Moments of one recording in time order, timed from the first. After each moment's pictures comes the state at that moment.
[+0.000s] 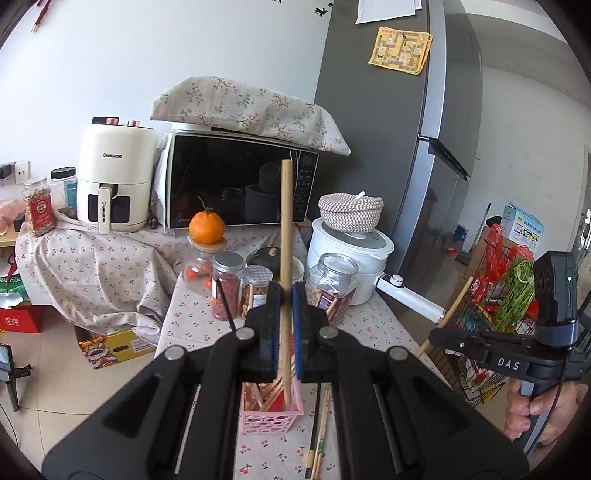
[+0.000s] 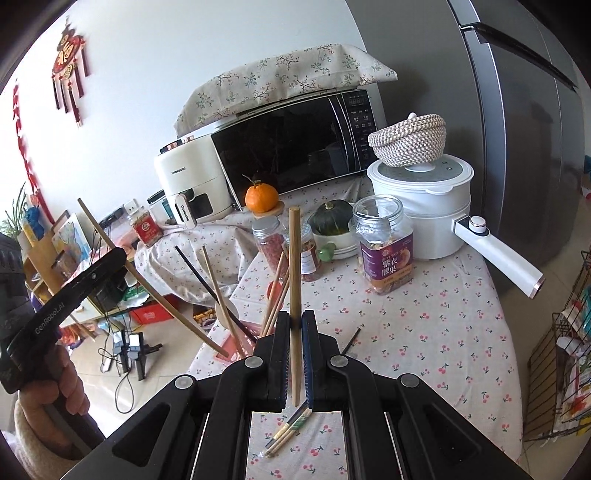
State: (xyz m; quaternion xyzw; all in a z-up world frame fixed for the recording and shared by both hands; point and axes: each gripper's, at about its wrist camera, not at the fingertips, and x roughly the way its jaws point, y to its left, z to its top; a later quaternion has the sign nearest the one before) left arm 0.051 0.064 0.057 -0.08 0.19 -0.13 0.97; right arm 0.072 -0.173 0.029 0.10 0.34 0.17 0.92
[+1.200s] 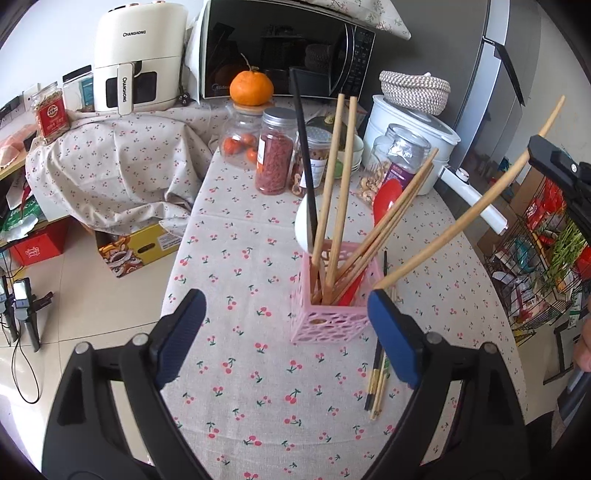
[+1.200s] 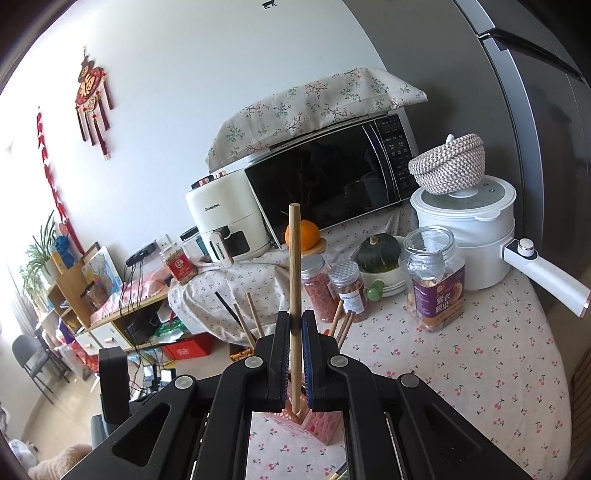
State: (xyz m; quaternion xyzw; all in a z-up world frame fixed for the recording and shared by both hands) left arm 0.080 0.084 -0.044 -0.05 0.40 -0.07 0.91; right arm 0.095 -0.140 0.030 0.15 0.27 0.23 0.92
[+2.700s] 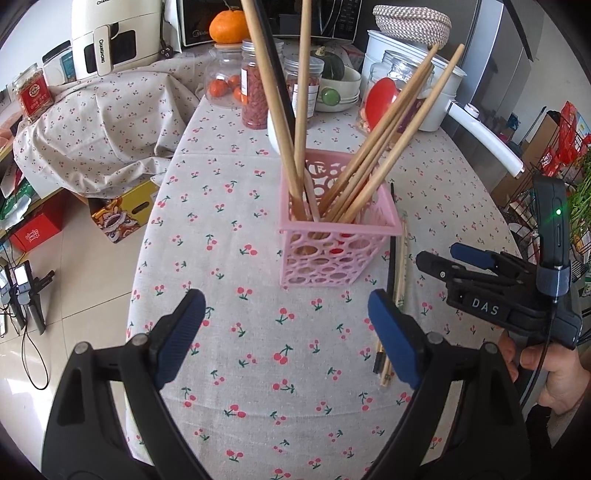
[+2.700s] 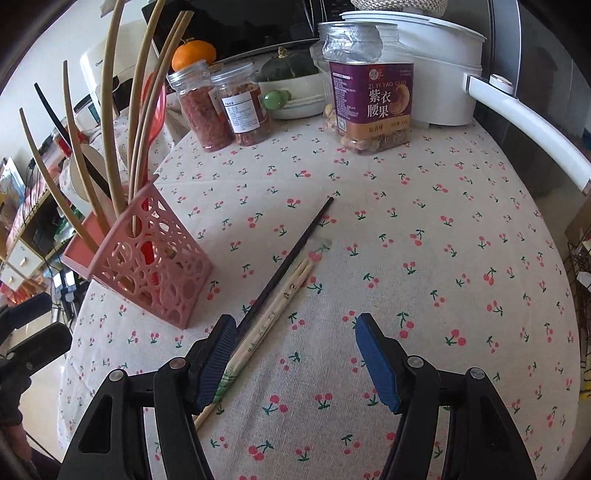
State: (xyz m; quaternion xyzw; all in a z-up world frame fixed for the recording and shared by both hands) left arm 0.079 0.051 -0.088 -0.01 0.48 -0.07 0.88; right arm 0.128 -0.141 -0.157 0.04 0.50 0.10 0.86
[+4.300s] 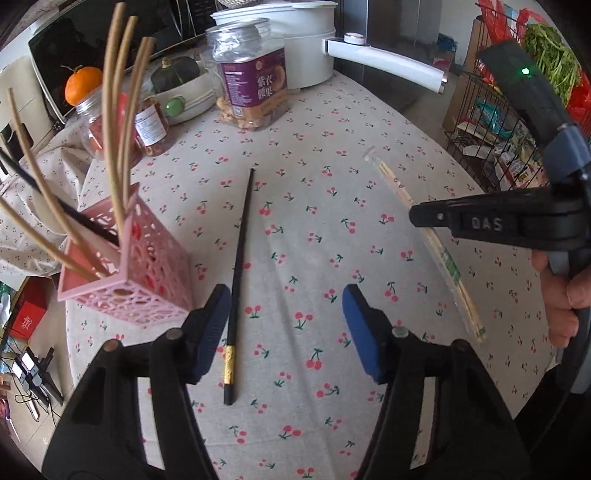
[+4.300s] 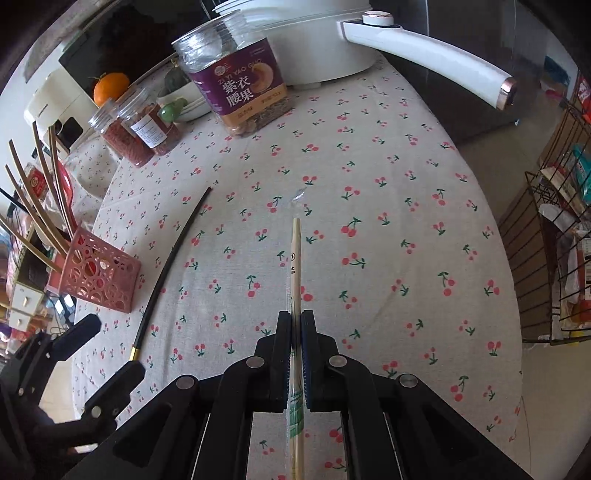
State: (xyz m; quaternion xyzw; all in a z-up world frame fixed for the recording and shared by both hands) left arm 0.086 -0.109 -0.100 0.13 0.49 -0.16 0.85; right arm 0.116 -0.269 -0.139 0.12 0.57 0.05 0.81
